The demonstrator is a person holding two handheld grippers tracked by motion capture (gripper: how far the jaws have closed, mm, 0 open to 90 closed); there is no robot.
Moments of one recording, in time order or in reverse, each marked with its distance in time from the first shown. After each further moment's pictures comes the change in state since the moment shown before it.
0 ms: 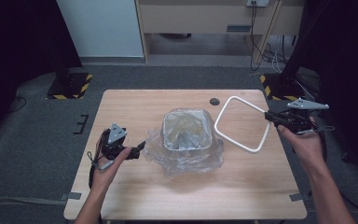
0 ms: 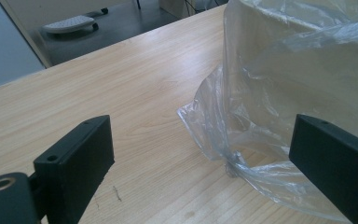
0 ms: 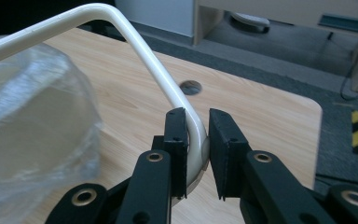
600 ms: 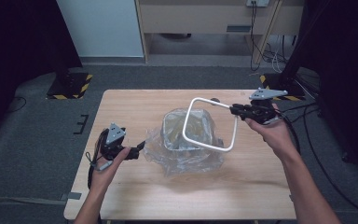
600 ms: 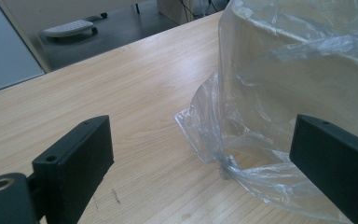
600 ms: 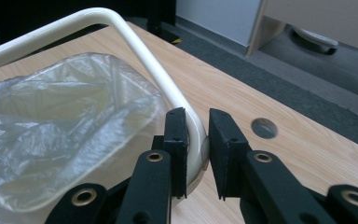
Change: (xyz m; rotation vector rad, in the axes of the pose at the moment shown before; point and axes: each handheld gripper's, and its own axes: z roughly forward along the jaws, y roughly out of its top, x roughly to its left) left arm -0.001 0.004 -0.006 -0.016 -0.006 -0.005; right arm 0.071 0.048 0.055 0.024 0.198 -0.152
